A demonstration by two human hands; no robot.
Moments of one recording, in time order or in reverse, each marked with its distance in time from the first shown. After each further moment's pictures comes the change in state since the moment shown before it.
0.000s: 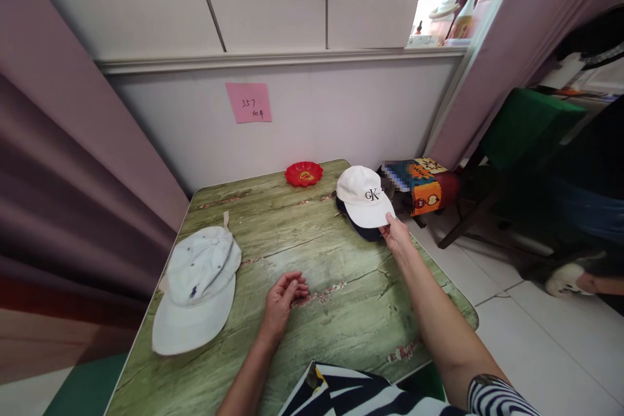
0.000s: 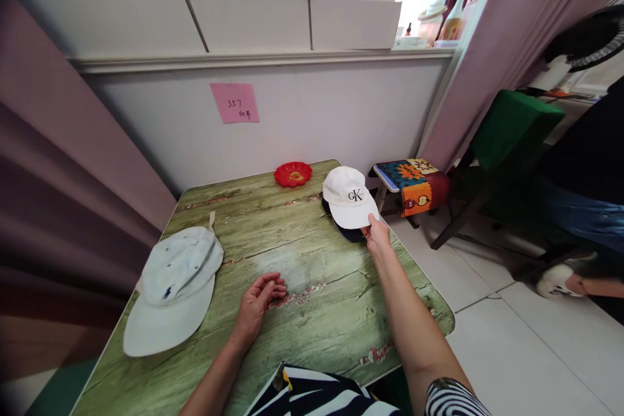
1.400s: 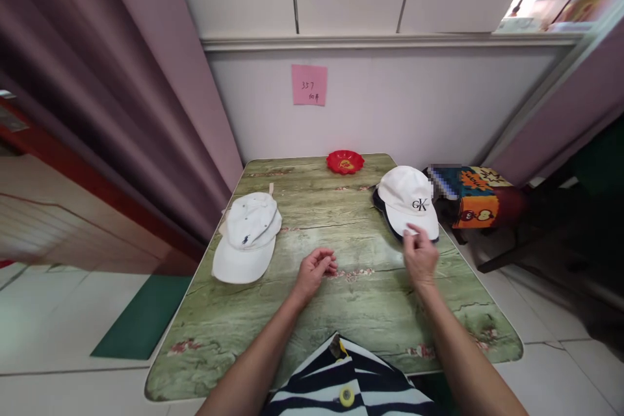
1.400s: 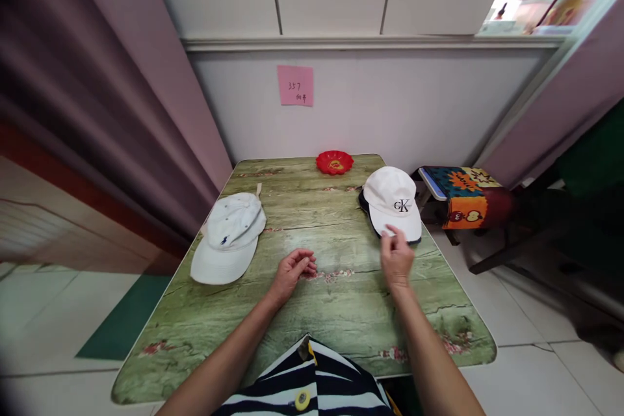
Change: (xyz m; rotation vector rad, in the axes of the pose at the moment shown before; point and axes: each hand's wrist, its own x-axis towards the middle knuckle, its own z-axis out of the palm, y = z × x) left_hand -0.011 -0.011 0.005 -0.013 -0.024 0.044; right_hand -0.098 0.038 -0.029 -0.915 -0.158 -0.876
